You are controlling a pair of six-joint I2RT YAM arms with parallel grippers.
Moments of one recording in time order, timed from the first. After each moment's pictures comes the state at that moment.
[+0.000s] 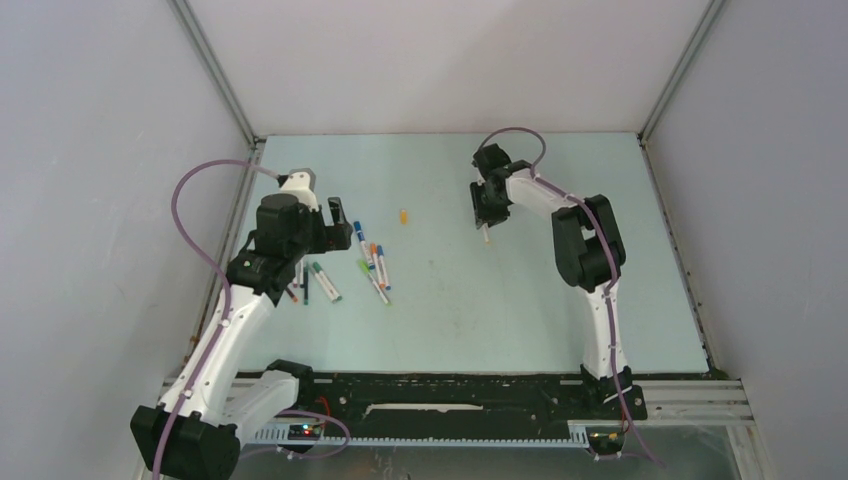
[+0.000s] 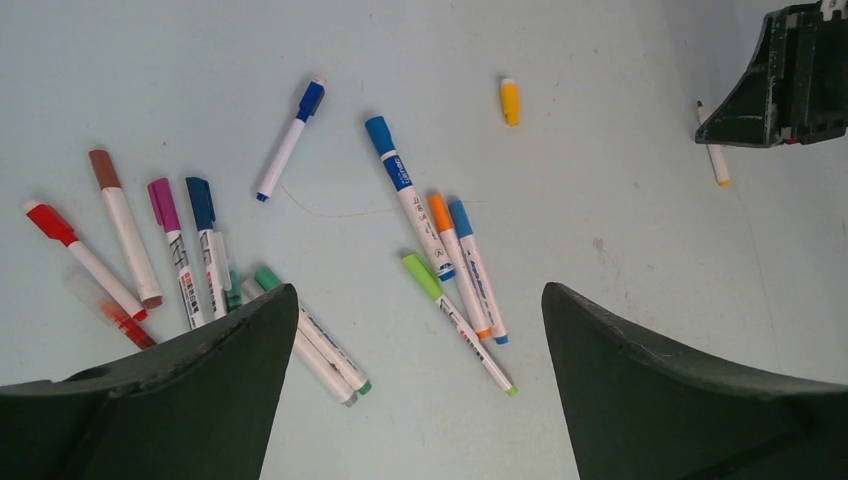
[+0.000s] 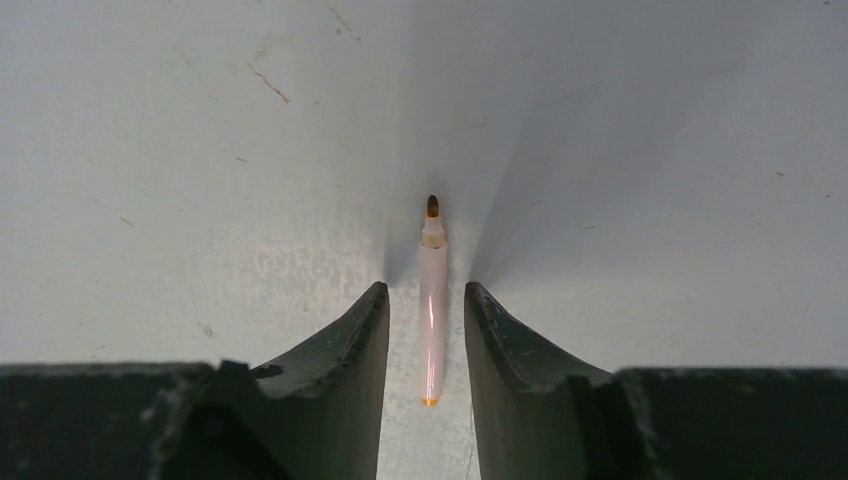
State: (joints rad) left arm -0.21 0.94 0.89 -0.49 -0.02 -0.23; right arm 0.42 2.22 1.73 -0.66 -0.03 0.28
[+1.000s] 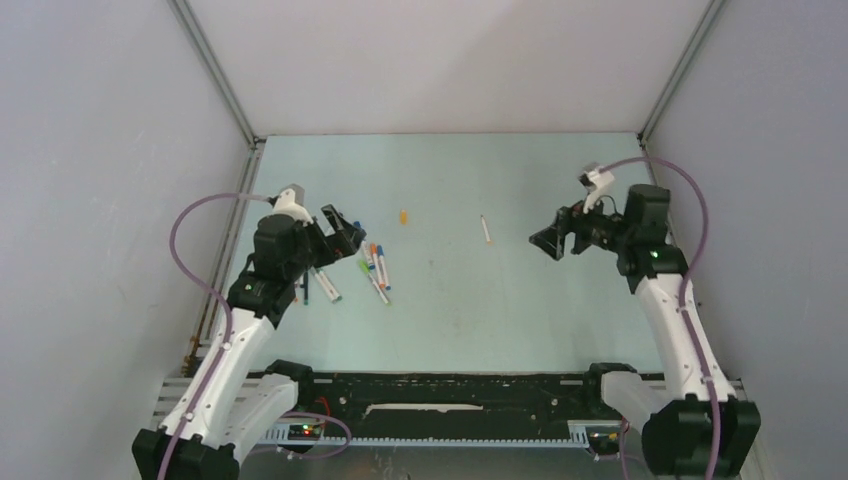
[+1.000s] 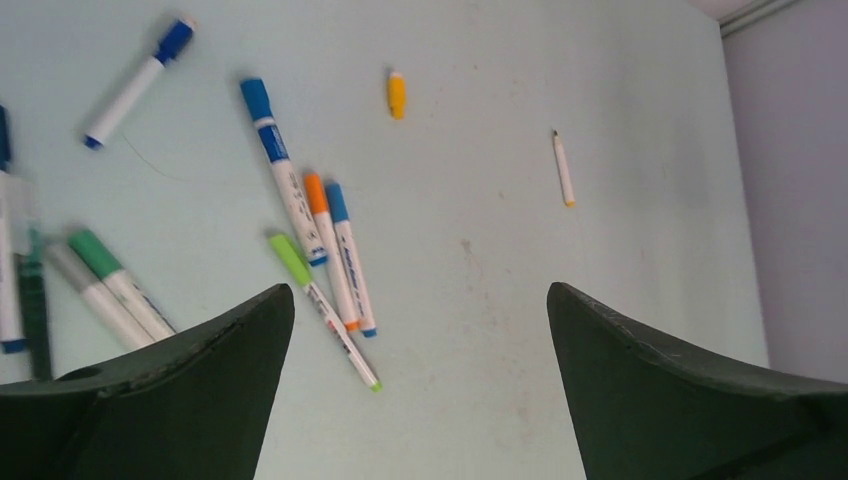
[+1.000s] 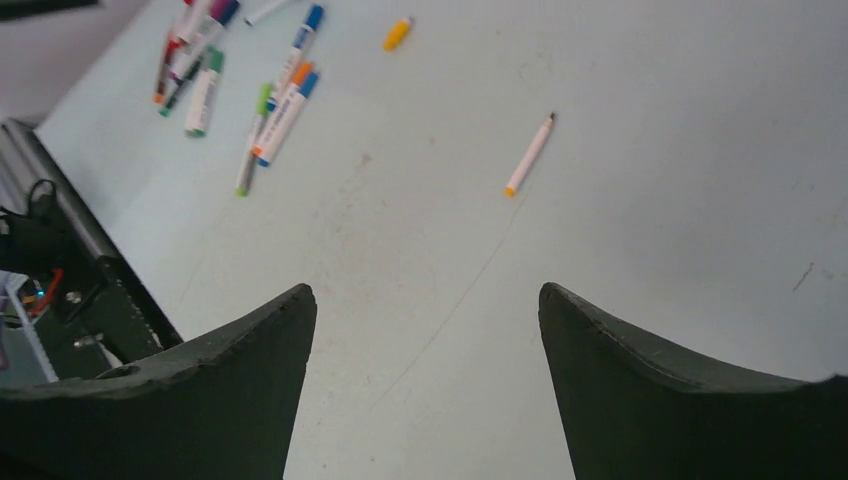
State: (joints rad) left arm -0.20 0.81 0.74 -0.36 0.10 -0.53; right arm 0.01 1.06 0.91 -0.41 -0.76 -0.10
